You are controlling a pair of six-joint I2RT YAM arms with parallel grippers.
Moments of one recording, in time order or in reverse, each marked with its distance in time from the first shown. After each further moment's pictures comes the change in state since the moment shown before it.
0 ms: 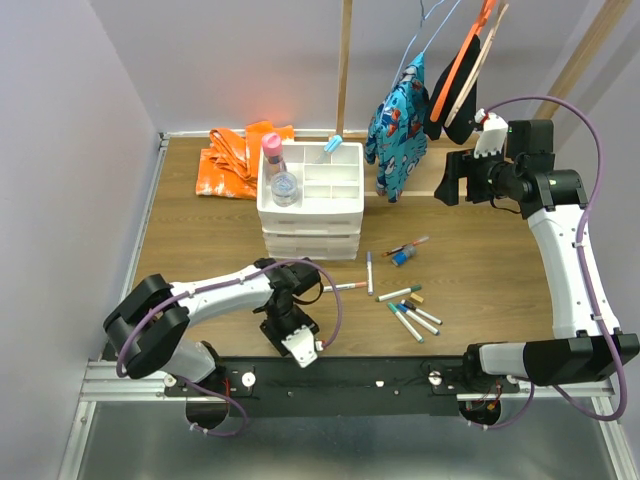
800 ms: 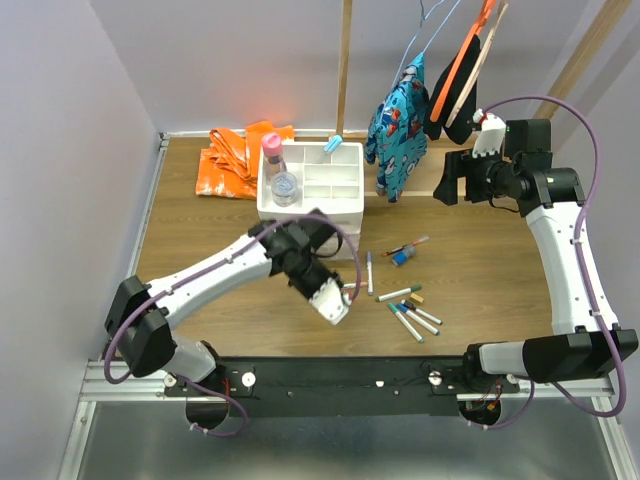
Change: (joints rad) left arm 0.028 0.011 0.347 -0.042 0.004 -0.105; right arm 0.000 0.015 0.000 0.002 -0.002 0.000
